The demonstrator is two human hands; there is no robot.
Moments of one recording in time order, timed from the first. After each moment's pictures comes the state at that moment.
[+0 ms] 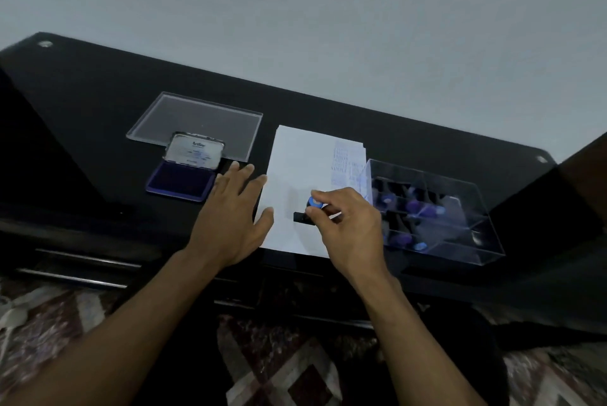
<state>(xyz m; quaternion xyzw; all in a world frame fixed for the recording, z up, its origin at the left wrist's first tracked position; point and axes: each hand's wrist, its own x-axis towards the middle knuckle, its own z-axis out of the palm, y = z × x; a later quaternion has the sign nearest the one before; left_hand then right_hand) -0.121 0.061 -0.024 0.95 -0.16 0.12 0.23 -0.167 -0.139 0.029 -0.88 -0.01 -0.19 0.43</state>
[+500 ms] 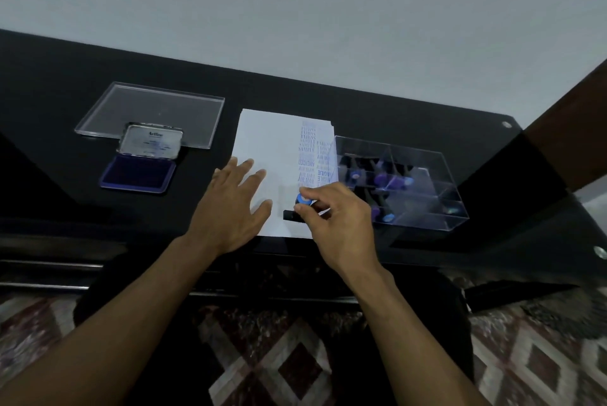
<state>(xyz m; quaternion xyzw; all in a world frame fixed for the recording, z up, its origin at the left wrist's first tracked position) -0.115 0.014 -0.040 0.95 -0.20 0.05 0.22 -0.196 -0.175 0.024 -0.89 0.00 -0.21 0.42</state>
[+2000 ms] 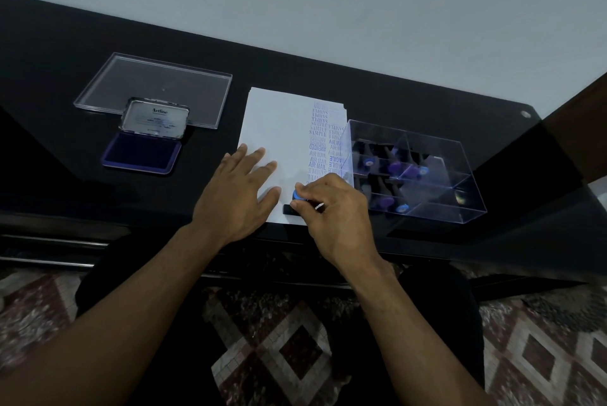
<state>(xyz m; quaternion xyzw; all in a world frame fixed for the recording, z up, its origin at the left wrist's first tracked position) -0.112 0.018 -0.053 0.96 -0.22 0.05 0.19 -0.189 -0.160 0.009 -0.91 -0.04 -0.18 0.37</state>
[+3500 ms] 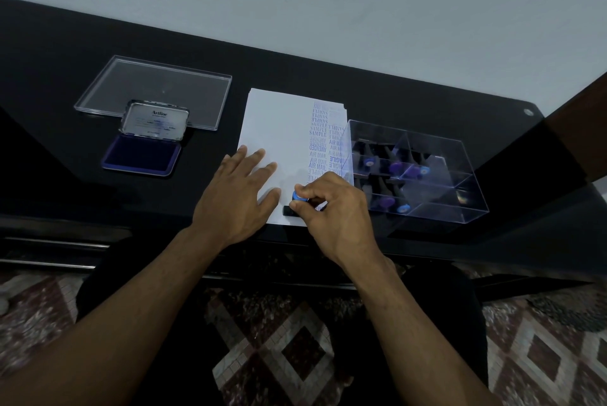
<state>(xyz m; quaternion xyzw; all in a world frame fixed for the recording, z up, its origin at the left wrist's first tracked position) -0.113 0.018 -0.052 0.95 -0.22 0.05 0.20 -0.184 -0.162 0.009 -0.90 -0.03 -0.16 0.40</state>
